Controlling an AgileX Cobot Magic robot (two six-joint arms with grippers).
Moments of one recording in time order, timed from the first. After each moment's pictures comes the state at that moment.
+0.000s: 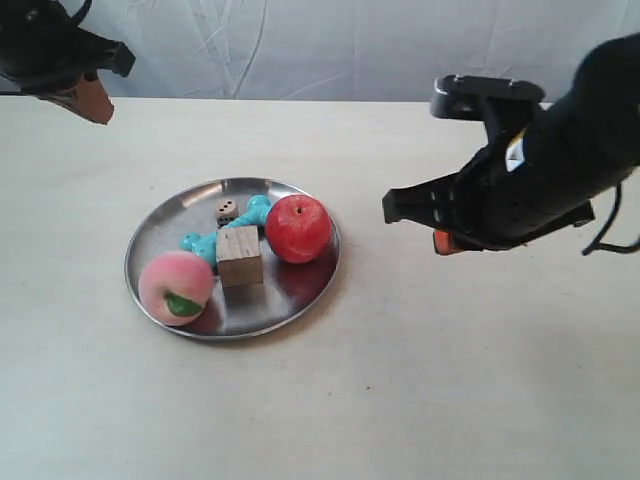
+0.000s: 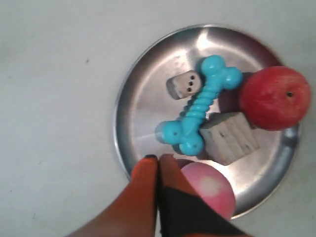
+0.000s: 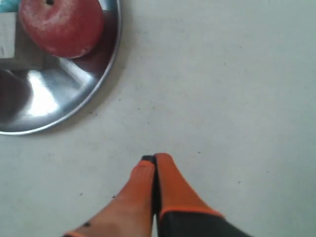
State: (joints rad) left arm -0.13 1.68 -1.48 -0.29 1.08 0.26; right arm 0.42 1.41 -0.92 0.05 0.70 0.36
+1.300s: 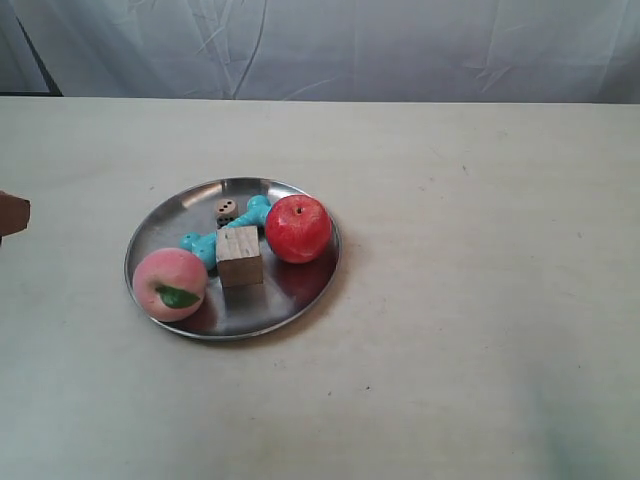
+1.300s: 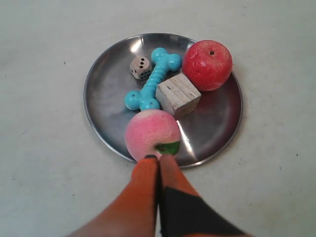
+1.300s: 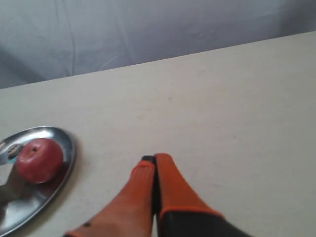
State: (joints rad) left arm -0.13 0.79 -0.67 -0.49 0.77 0.50; right arm 0.06 0.34 -0.47 -0.08 0.61 0.34
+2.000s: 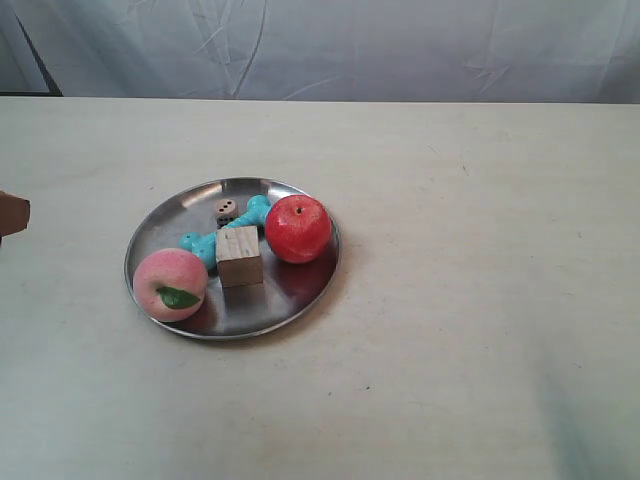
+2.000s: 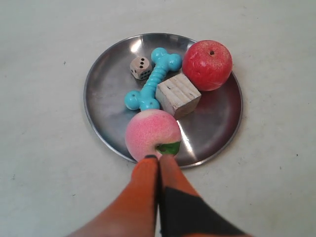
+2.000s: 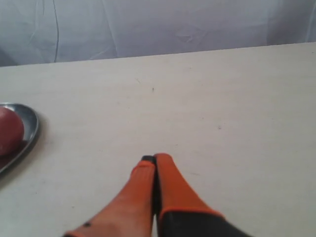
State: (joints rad) left arm -0.13 0.79 -0.67 -0.49 0.77 0.50; right arm 0.02 0.12 -0.05 -0.07 0.32 0.19
